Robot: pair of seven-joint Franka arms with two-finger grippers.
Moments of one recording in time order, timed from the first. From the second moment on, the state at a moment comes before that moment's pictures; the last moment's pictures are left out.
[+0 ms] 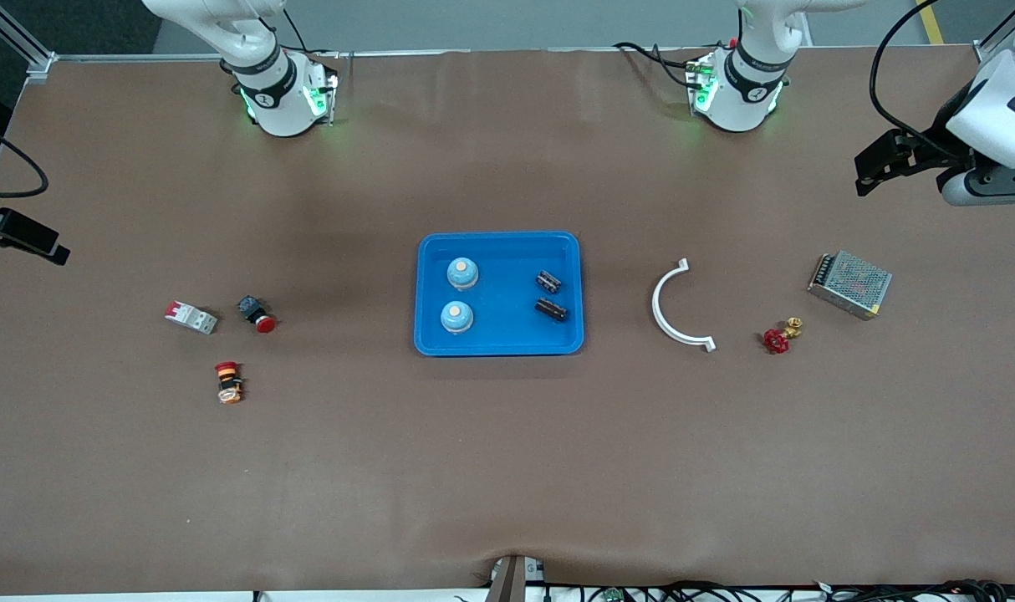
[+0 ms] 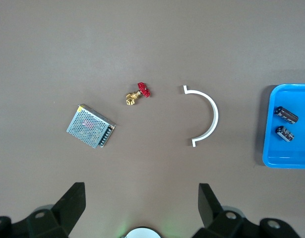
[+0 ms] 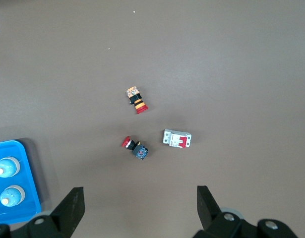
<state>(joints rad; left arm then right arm) -0.01 -0.04 -0.14 -1.53 0.04 1.44 -0.14 0.02 0.07 -0.14 -1.51 0.02 1.59 0.05</state>
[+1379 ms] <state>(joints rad) -0.15 0.18 -0.27 -1.61 -0.05 1.62 -0.65 0.24 -0.03 0.05 -2.11 0.03 2.06 0.84</state>
